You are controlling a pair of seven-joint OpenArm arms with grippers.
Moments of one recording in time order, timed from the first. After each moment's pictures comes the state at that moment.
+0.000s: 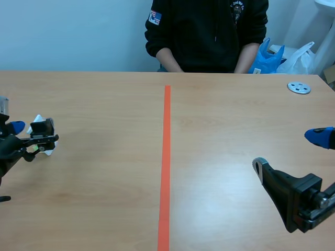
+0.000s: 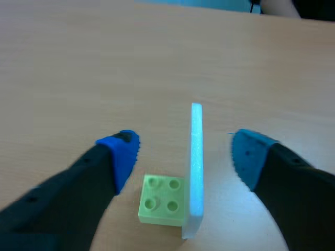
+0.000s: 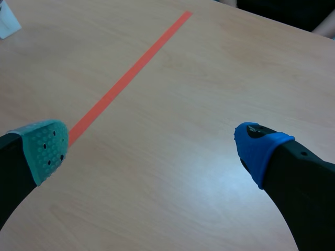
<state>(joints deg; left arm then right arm) -13.0 -23.1 7.1 39.2 -25.7 -11.5 -26.2 -45.8 28.0 13.0 114.3 17.7 25.4 5.7</state>
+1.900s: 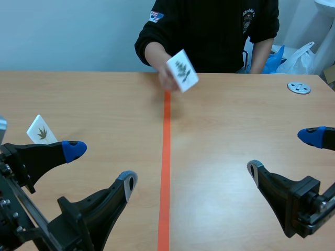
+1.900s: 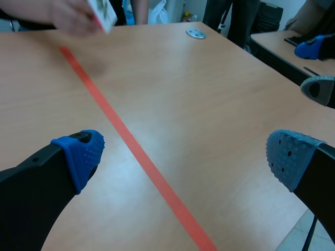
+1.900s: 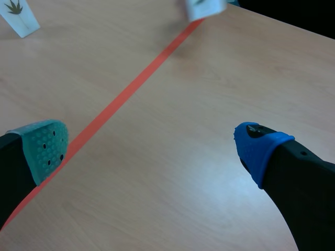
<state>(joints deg) 43.8 -29.2 7.0 115.8 -21.5 -21.4 -12.7 -45.8 28.0 13.0 115.2 17.7 28.4 5.0</state>
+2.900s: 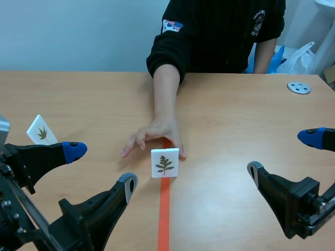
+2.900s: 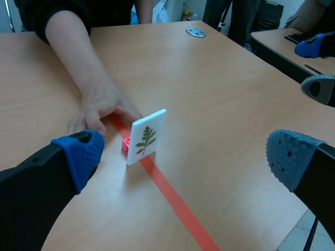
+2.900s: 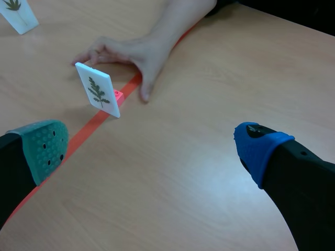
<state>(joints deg) 43.9 -29.2 7.0 115.8 -20.9 -21.4 -12.2 -45.8 28.0 13.0 115.2 17.7 28.4 4.3</state>
